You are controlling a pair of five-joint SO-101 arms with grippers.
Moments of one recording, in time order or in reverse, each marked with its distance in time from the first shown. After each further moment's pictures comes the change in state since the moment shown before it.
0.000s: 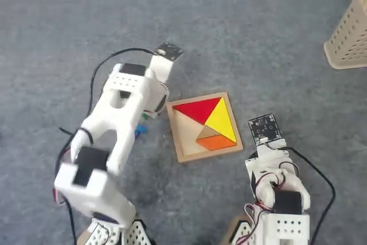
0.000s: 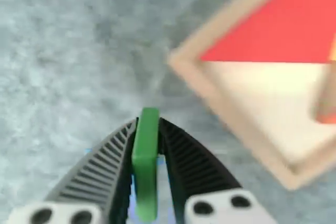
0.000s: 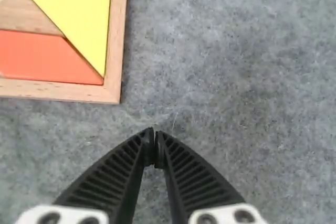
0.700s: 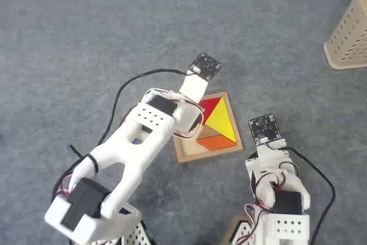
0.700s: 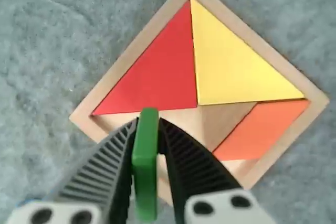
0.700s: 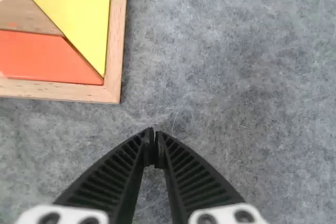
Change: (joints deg) left arm 14.9 -13.1 17.1 -20.7 10.0; right arm 0.0 0.0 0.0 0.0 0.0
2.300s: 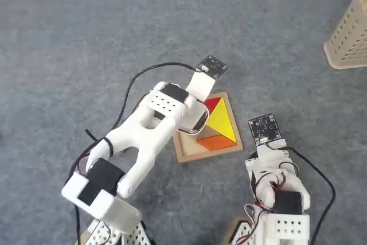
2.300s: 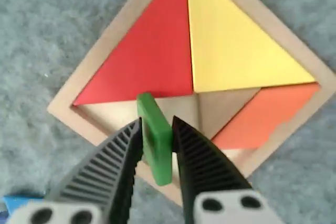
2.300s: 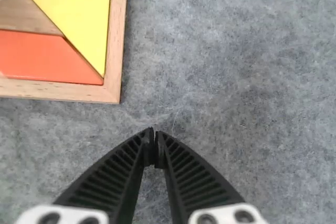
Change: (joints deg) left arm 0.7 11.9 -12.4 12.5 0.2; right arm 0.0 0.0 0.0 0.0 0.0
